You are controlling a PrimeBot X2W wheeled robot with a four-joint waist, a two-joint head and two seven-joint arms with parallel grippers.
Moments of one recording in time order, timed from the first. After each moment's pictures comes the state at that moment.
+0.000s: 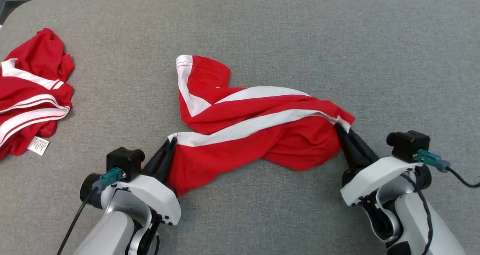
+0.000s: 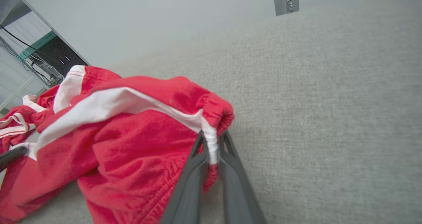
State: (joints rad) left arm -0.30 0.27 -0.49 0.27 -0.55 0.09 -0.03; right arm -0.35 -0.08 0.25 0.40 0.47 0.13 -0.04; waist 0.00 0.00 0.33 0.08
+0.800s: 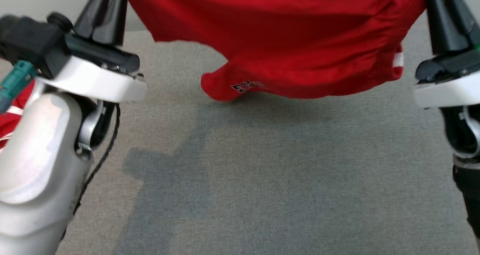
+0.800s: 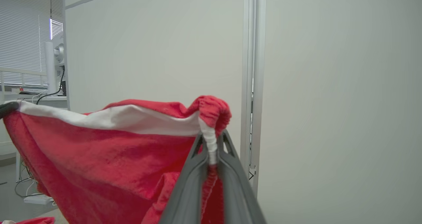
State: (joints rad) left arm -0.73 0.36 -0.40 0.07 -0.44 0.06 -0.17; right arm -0.62 -0.25 0.15 0.00 0.41 0.13 -0.06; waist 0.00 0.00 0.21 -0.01
